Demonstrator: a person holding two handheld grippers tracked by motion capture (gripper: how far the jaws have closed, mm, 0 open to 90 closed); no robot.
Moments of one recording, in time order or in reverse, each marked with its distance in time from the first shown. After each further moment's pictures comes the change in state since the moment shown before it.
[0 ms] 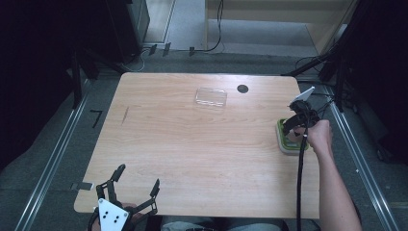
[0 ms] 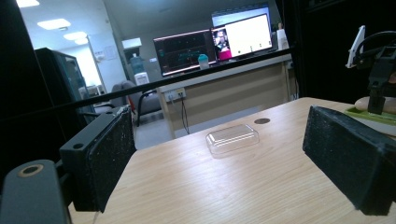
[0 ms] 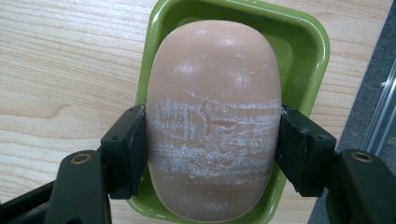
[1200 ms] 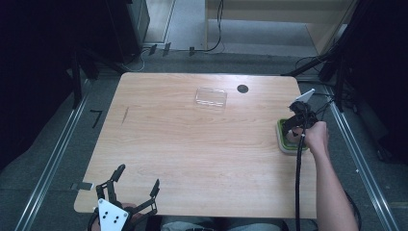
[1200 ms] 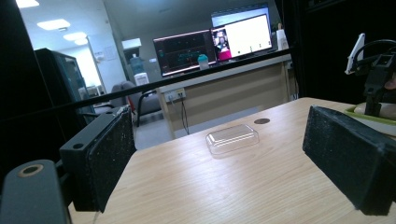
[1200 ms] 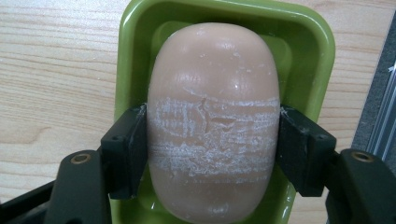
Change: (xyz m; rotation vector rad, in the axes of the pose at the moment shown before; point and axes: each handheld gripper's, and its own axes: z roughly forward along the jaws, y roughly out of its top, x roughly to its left) left arm 0.000 0.000 0.000 0.000 0.001 -0.001; right arm -0.005 0.004 0.016 0.009 -0.006 0.078
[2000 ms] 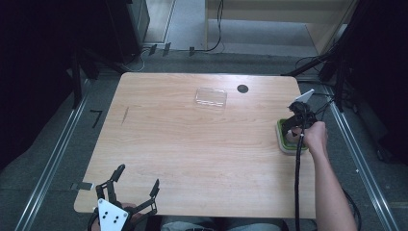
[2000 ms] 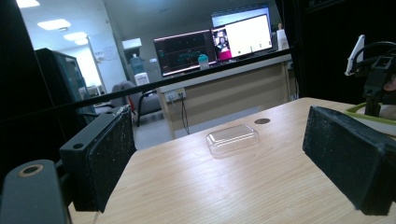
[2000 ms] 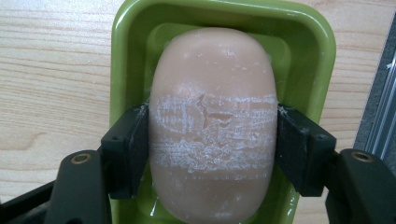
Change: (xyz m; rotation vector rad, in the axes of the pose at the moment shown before) left arm 0.000 0.000 0.000 0.000 0.000 0.001; right arm 0.000 0.001 0.003 0.002 -0.013 0.010
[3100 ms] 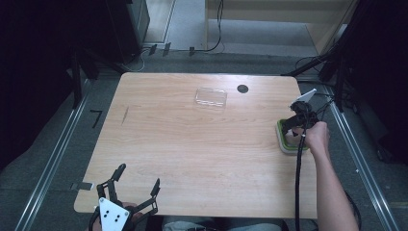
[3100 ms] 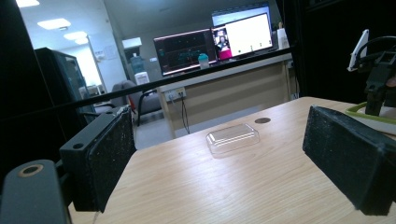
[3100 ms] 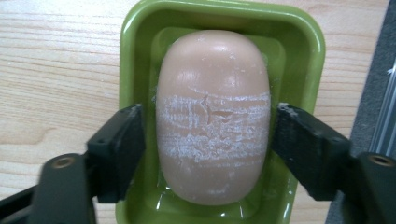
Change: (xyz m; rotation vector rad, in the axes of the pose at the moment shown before) left arm -0.001 0.000 0.002 0.002 -0.001 -0.002; right arm -0.001 -0.004 -0.008 -0.027 0.013 -0.002
